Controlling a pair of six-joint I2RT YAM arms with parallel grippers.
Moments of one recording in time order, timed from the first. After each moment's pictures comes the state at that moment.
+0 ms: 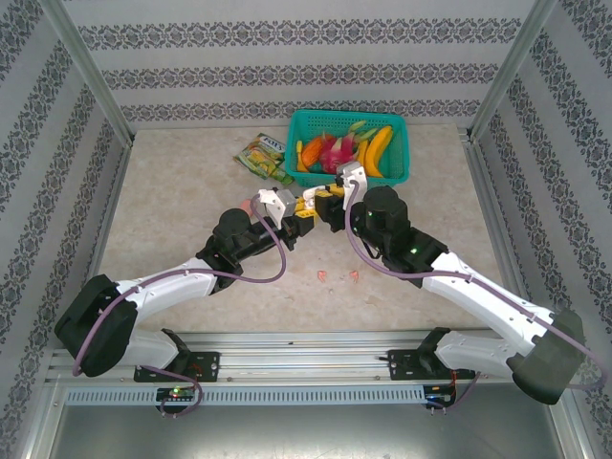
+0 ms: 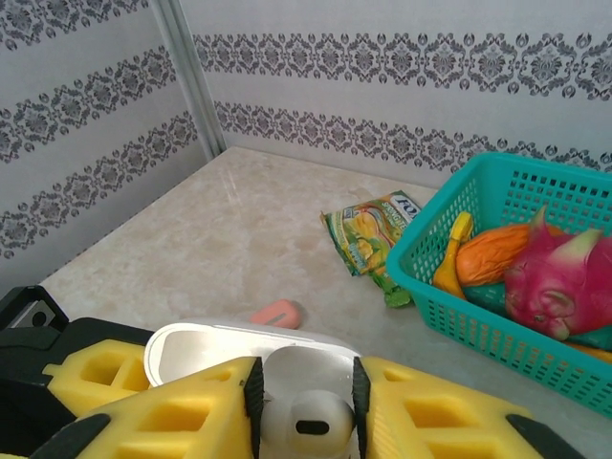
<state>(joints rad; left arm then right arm) -0.68 1.35 0.68 0.73 0.29 -0.10 0.75 1.12 0.93 -0.04 0.09 0.20</state>
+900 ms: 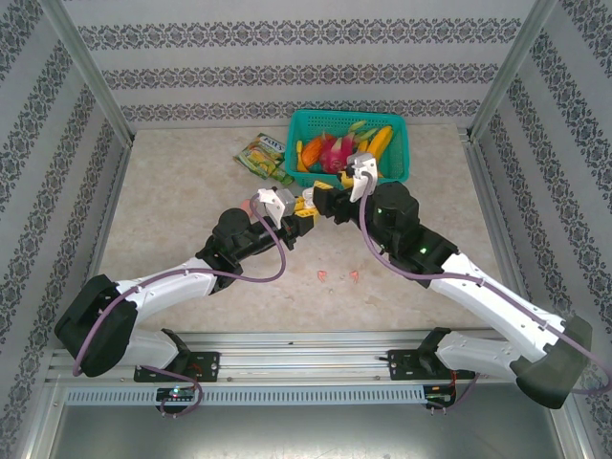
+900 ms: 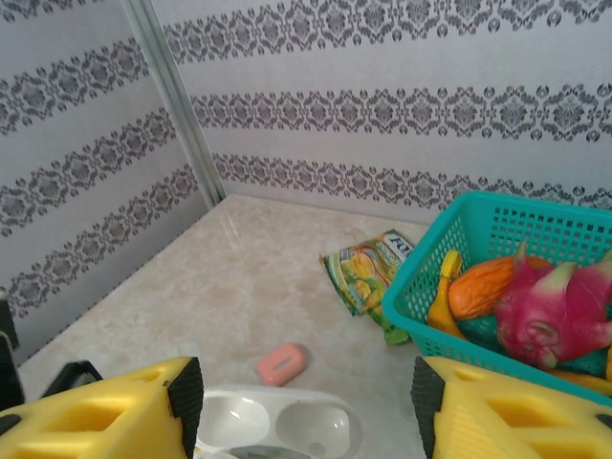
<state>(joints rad) -0.68 1.35 0.68 0.73 0.29 -0.11 0.75 1.09 1.01 -0.07 0.14 0.26</state>
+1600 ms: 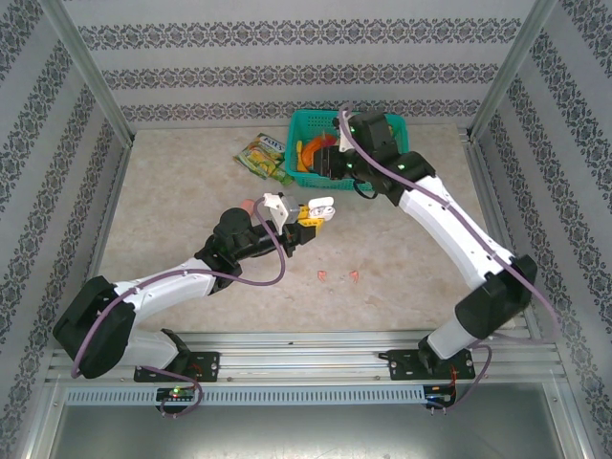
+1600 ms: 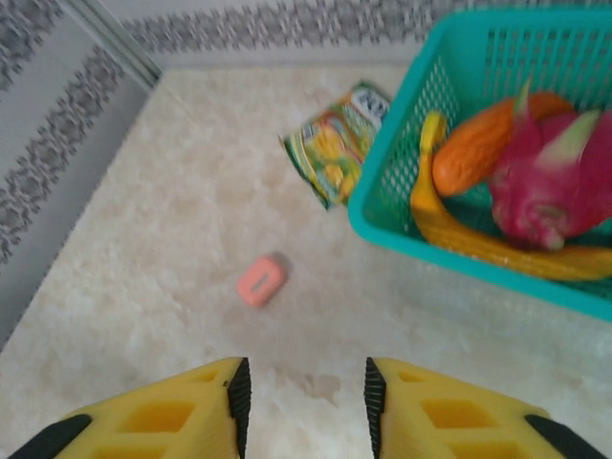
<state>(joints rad) -0.68 1.33 0.68 0.67 0.42 -0.07 0.52 1.59 1.63 -0.68 -0.14 0.39</state>
